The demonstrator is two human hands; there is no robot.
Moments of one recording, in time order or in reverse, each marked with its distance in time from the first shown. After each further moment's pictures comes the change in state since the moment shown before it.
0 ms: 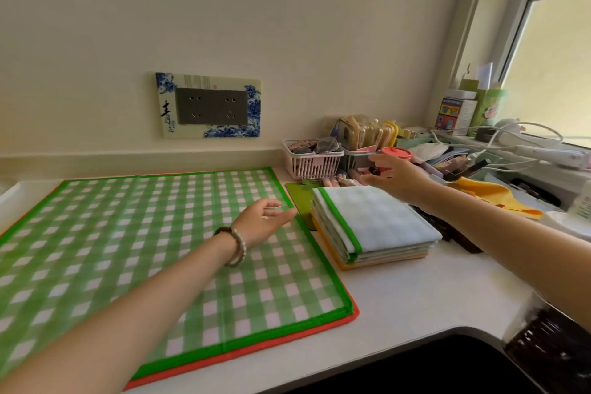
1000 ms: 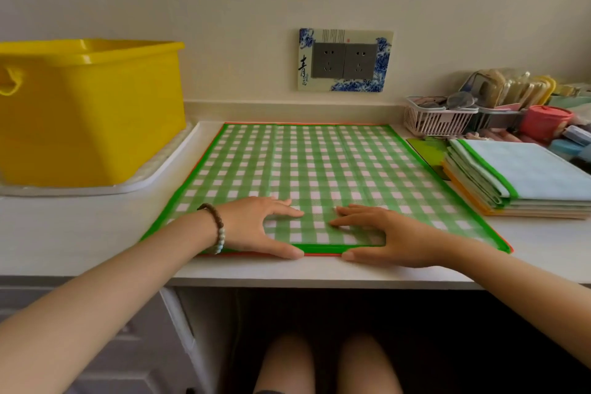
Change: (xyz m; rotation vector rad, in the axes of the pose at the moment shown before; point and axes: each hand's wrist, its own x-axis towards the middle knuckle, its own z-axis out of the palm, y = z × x) left_hand -0.203 -0.096 -0.155 0.737 -0.265 -0.031; right_hand -0.143 -0.119 0.179 -0.086 -0.652 -0.604
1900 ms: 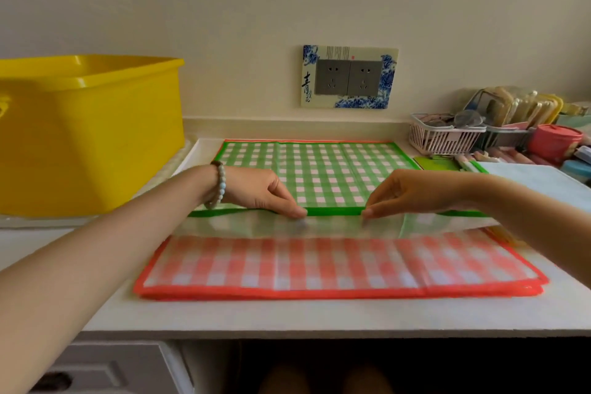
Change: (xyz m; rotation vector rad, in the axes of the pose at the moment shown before) left_hand 0.031 -0.011 -0.086 -0.305 -0.154 0.051; right_hand 0.049 -0.016 -0.092 0.056 -0.149 0.131
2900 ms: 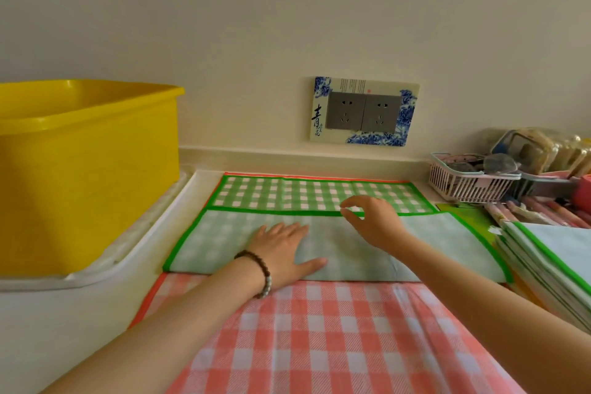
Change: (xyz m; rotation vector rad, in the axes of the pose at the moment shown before) left_hand 0.106 -0.058 0.028 0.510 0.382 -0.196; right_hand 0.164 0.066 0.007 -0.147 0.673 0.110
